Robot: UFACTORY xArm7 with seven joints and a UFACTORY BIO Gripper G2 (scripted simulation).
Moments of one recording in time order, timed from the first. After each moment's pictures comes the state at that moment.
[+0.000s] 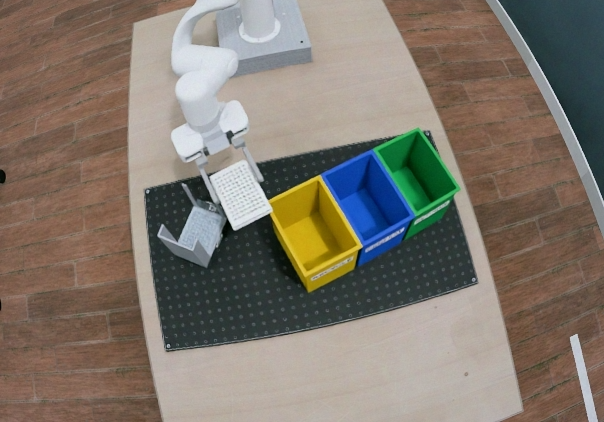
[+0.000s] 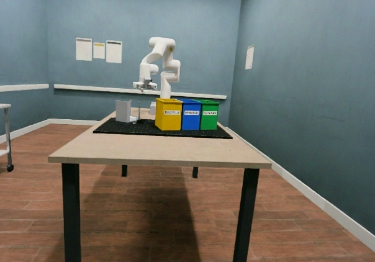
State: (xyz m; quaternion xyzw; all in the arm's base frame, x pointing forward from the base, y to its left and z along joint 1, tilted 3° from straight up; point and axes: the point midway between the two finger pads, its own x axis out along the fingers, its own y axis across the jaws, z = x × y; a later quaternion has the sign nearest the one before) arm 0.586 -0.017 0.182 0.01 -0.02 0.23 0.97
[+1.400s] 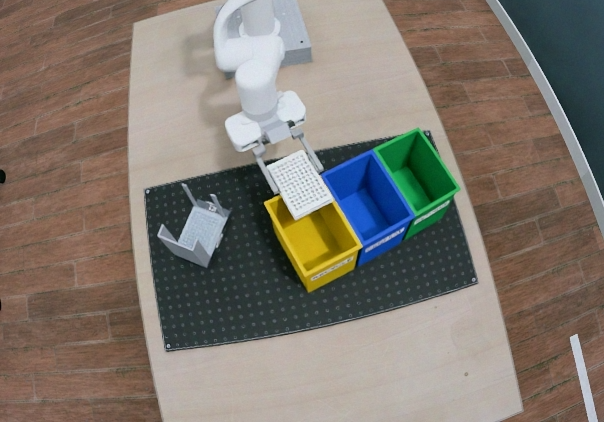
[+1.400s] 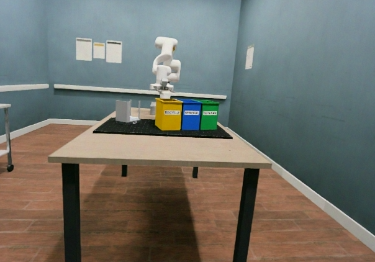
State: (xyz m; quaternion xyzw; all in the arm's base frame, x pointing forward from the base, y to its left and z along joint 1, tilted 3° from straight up) arm 0.567 0.102 0.180 0.01 -0.02 0.23 0.97
